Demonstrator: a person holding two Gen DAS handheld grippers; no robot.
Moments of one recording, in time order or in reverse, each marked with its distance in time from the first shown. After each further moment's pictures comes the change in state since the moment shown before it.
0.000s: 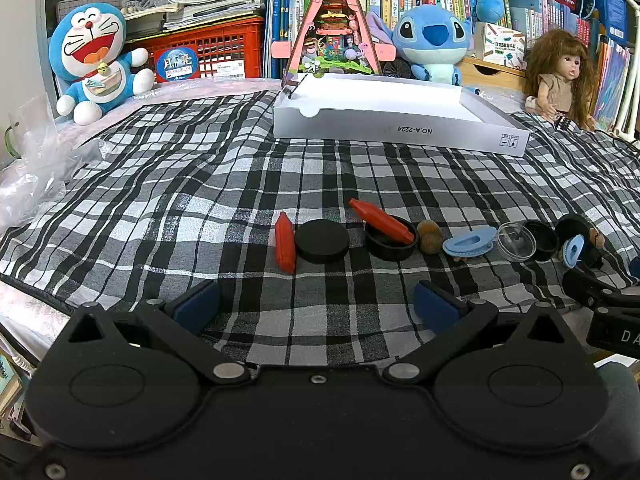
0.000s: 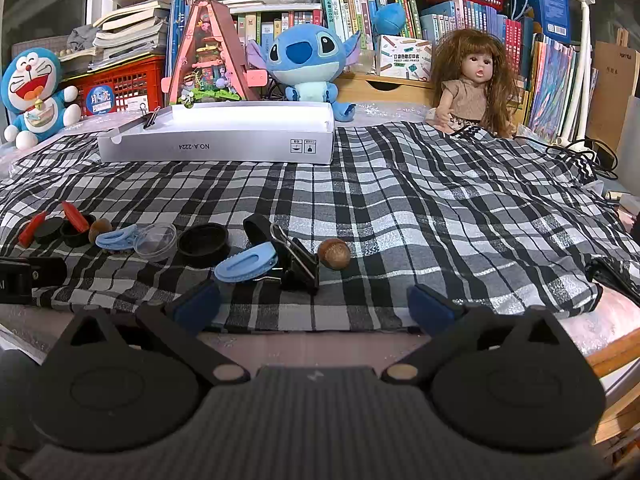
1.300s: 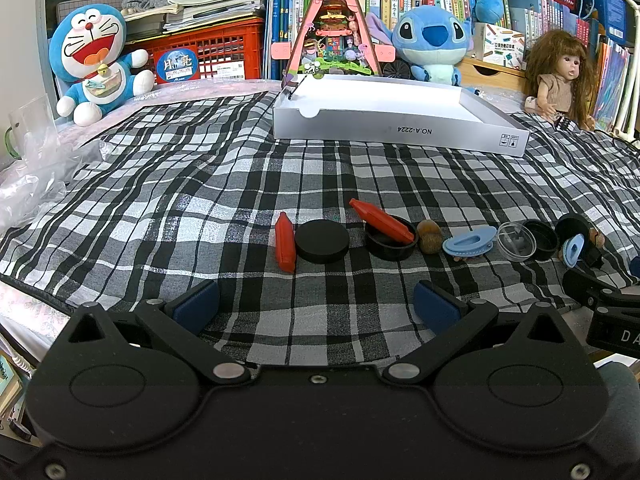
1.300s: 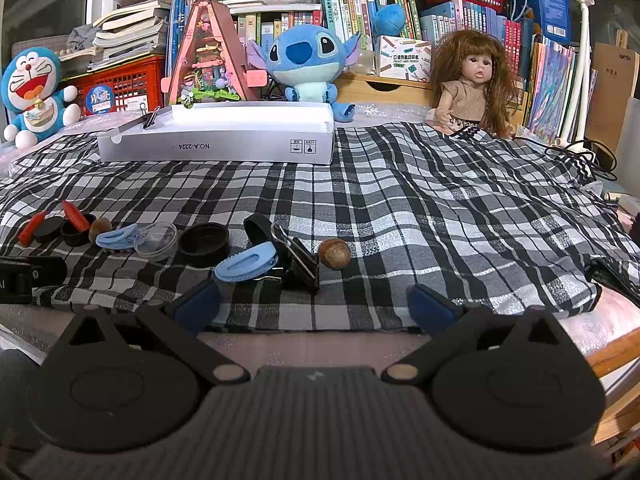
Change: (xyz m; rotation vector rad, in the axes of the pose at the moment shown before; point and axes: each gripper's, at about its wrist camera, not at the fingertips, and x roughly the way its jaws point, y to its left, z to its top) left arm 0.000 0.000 0.000 0.001 -0.001 0.001; right arm -0.001 0.001 0.000 -0.002 0.000 -0.002
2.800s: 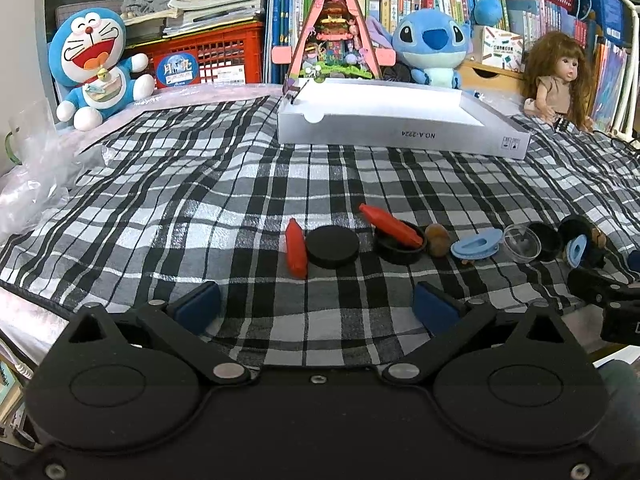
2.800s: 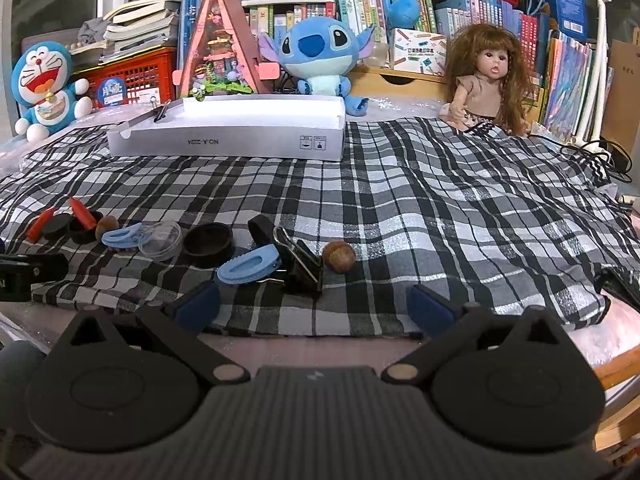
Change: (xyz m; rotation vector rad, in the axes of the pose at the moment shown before) left arm -0.001 0.008 0.003 0.009 -0.020 -0.006; right arm 0.004 -0.005 0.006 -0.022 0.029 0.054
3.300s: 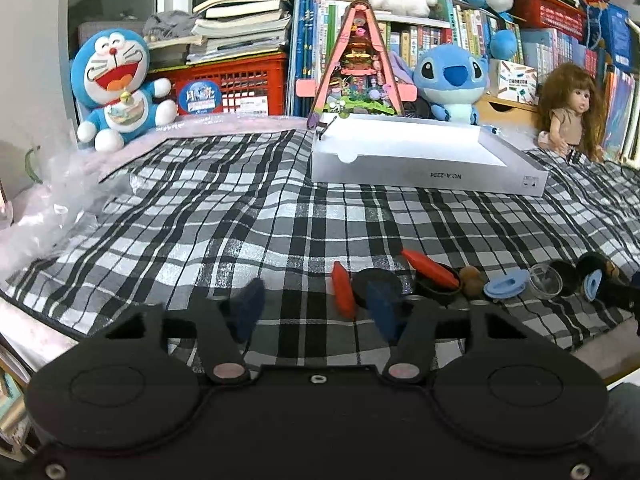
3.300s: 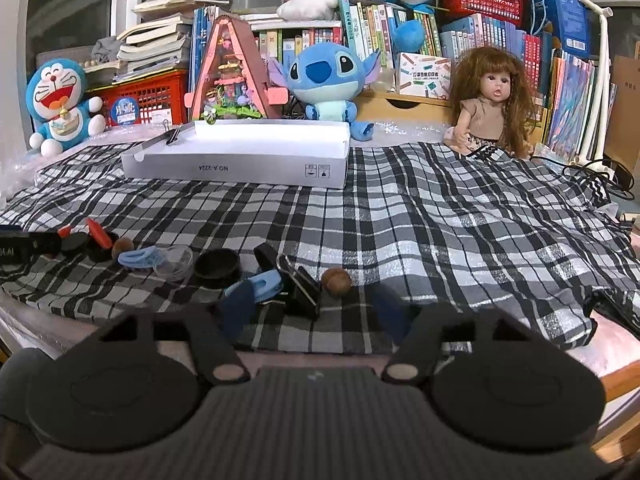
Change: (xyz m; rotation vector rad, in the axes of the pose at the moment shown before) left arm -0.007 0.026 0.010 -0.033 -0.083 0.027; right arm -0.015 -0.006 0.006 -0.009 -0.056 0.026
